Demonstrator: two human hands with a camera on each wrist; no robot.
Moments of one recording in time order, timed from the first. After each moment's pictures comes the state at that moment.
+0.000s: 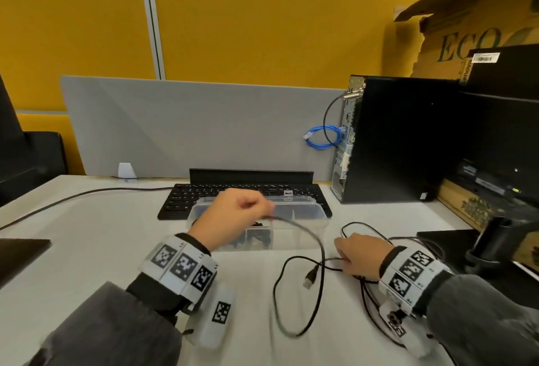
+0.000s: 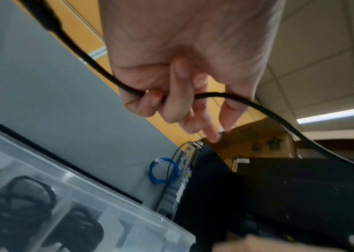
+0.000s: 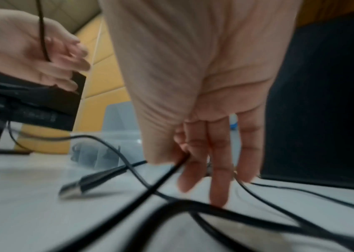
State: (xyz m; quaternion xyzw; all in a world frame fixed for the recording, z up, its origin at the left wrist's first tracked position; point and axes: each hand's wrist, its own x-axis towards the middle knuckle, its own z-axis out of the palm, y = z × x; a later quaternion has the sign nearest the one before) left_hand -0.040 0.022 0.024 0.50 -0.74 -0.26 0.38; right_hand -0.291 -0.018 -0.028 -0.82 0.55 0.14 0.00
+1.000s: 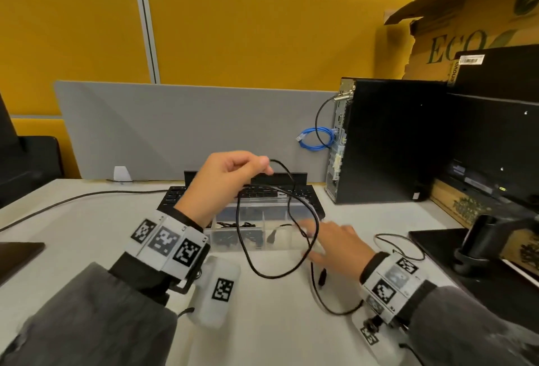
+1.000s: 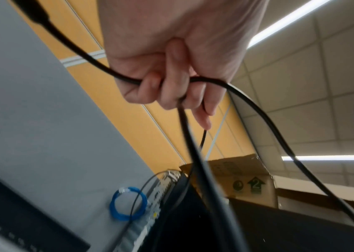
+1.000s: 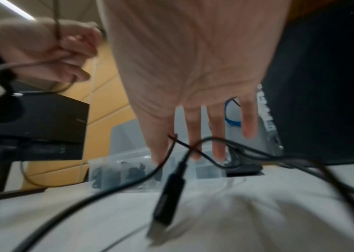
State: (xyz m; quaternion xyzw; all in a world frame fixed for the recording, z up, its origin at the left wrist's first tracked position) left_hand -0.057 0.035 0.072 0.43 -0.68 -0.27 0.52; right_hand -0.273 -0.008 -0.028 -0.84 0.54 -0.04 0.05
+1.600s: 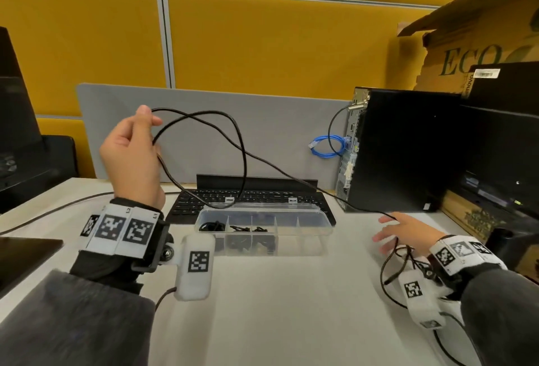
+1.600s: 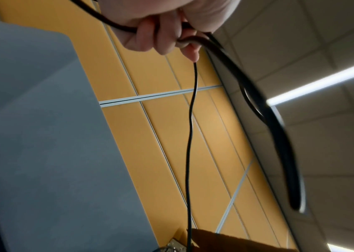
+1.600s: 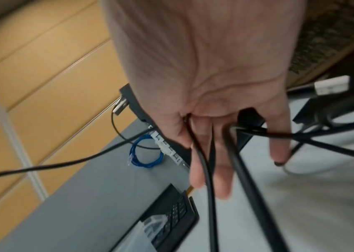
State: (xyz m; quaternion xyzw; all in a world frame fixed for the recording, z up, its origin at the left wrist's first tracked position) left_hand 0.031 0.030 0.089 0.37 -0.37 -0.14 0.84; right_hand -0.370 -0.061 -0.016 -0.56 0.70 -0.26 0.36
